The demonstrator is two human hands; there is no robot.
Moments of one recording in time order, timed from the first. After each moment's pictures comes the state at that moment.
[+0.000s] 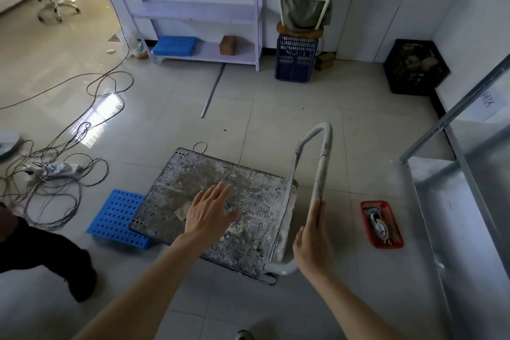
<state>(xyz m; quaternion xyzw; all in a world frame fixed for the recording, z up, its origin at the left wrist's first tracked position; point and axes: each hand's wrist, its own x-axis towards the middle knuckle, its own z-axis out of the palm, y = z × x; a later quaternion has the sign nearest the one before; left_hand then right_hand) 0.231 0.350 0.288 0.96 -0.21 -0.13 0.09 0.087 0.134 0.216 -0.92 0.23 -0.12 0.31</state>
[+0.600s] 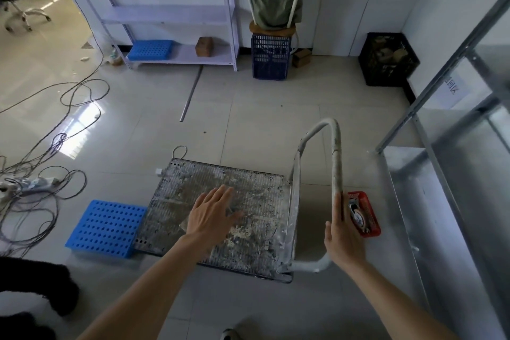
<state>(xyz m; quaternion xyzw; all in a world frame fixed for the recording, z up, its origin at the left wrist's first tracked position) 0.199 0.251 0.297 0.95 -0.25 -0.16 0.09 0.027 -0.029 0.230 -0.95 0.23 -0.06 0.21</state>
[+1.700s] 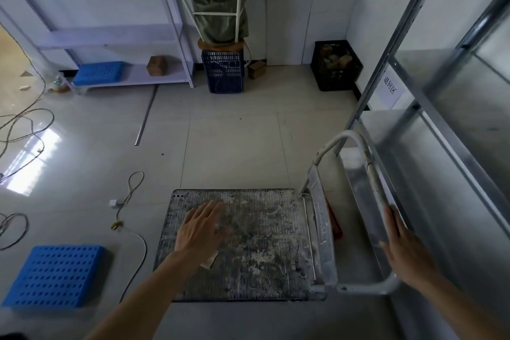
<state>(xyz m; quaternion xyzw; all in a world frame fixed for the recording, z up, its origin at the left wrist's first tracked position) 0.179 0.098 0.300 0.94 -0.31 -0.15 0.06 -0.113 -0.298 0.248 -0.96 0.28 0.06 0.06</state>
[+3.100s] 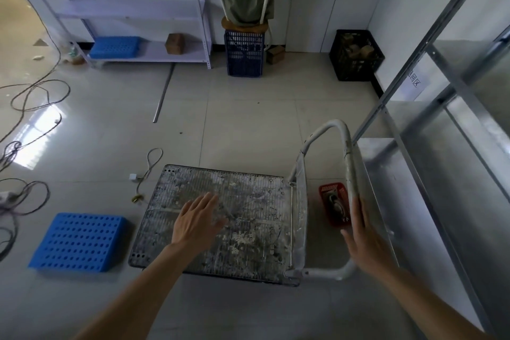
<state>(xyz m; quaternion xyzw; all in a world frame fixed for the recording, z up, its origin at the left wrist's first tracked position) 0.203 0.260 0.271 0.94 -0.27 -0.17 0.08 -0.039 -0.080 0.244 -0.95 0.22 -0.03 0.20</state>
